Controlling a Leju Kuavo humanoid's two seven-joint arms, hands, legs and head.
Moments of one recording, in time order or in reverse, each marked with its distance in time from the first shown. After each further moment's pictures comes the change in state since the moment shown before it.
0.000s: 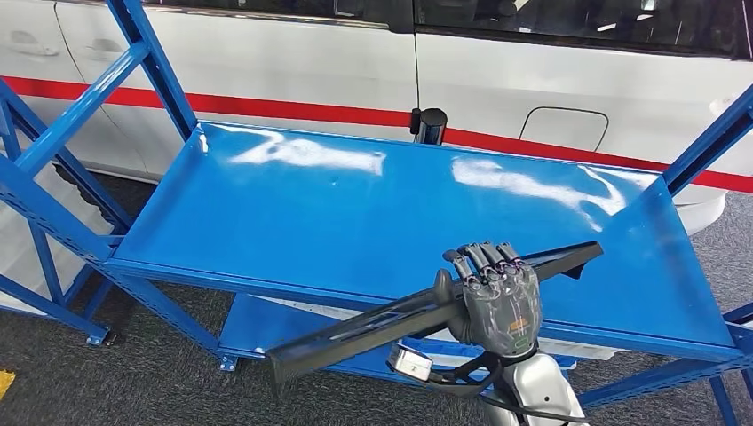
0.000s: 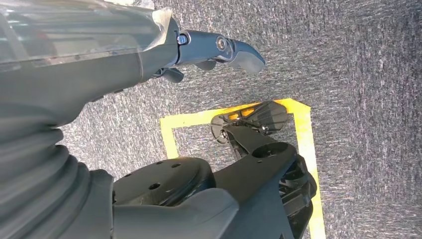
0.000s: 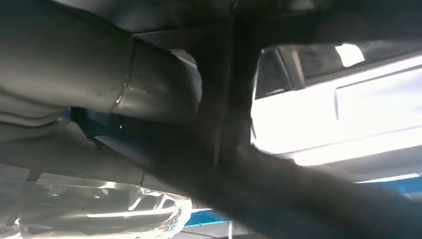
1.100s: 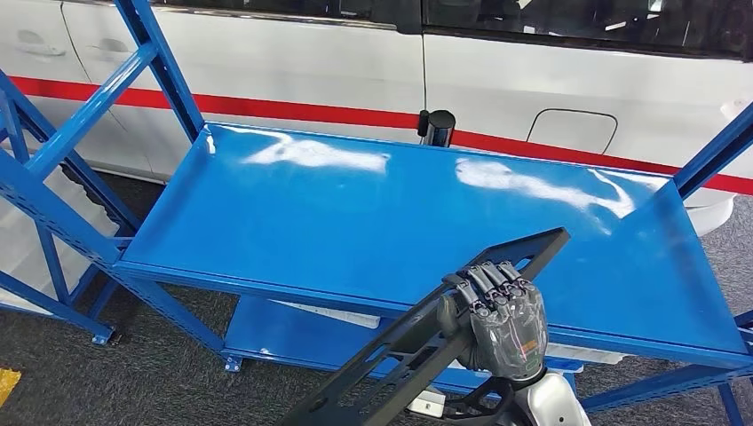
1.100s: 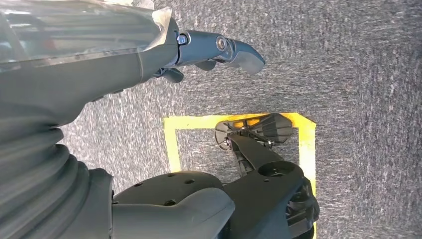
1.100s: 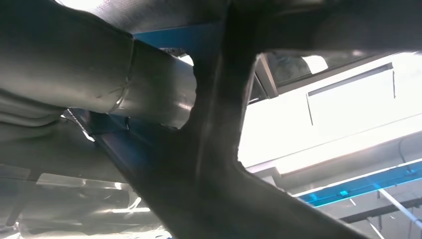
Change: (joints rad) left arm 0.031 -0.003 0.061 0.000 0.026 0.023 -0.014; right arm 0.043 -0.098 0.073 -0.058 -0.147 -0.028 -0.043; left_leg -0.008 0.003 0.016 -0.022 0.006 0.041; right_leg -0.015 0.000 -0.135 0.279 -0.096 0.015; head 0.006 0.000
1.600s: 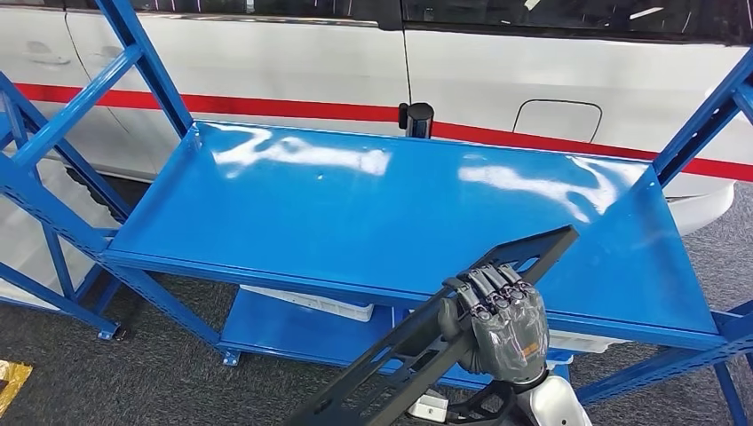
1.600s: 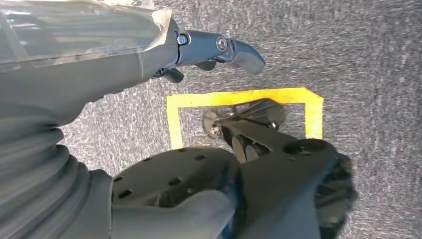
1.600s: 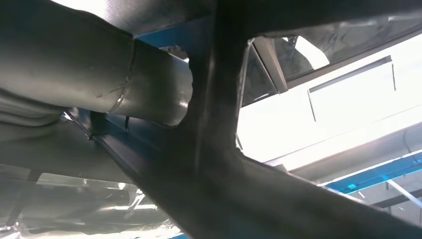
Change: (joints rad) left arm 0.008 -0.005 0.015 0.000 -0.002 -0.002 -0.004; right arm 0.012 -0.012 0.007 -0.009 -0.015 0.000 -0.004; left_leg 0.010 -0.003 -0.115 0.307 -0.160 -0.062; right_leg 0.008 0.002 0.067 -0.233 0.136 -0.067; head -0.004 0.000
